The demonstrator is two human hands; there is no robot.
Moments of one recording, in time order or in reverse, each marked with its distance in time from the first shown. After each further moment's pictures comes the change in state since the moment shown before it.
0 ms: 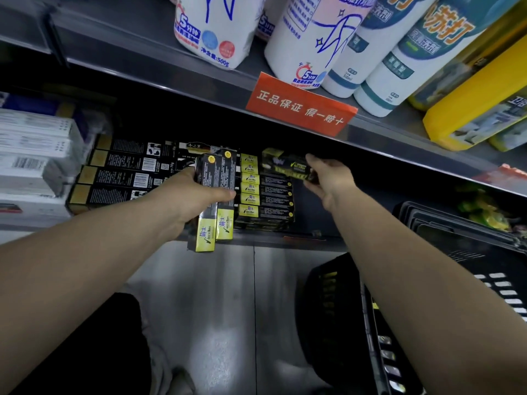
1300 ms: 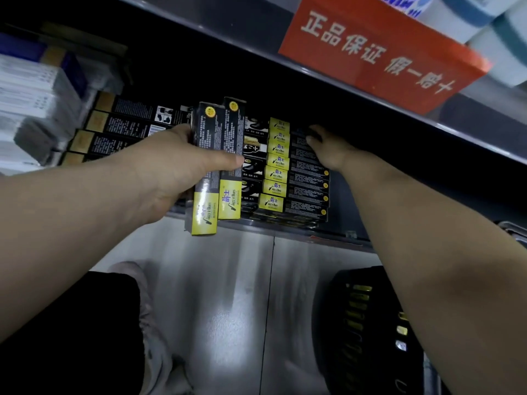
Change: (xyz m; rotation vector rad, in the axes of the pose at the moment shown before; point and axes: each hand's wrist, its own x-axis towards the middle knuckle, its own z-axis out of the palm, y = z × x) left_hand 0.029 0.006 -0.010 -0.084 0.062 -0.005; right_hand 0.129 0.035 0.057 -1.286 -0.439 -0.342
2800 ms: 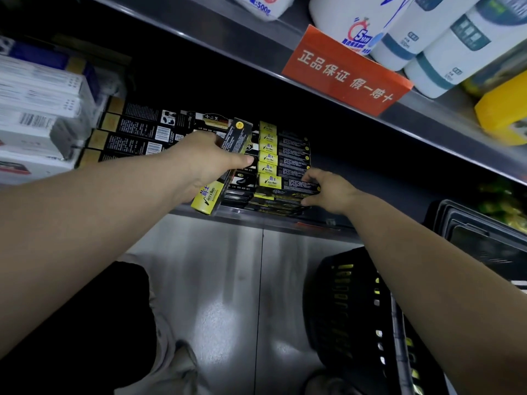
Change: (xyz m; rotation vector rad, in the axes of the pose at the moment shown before) left_hand -0.006 -0.005 0.004 0.219 -0.023 0.074; right_hand -0.126 0.006 0.008 -0.051 -0.054 -0.035
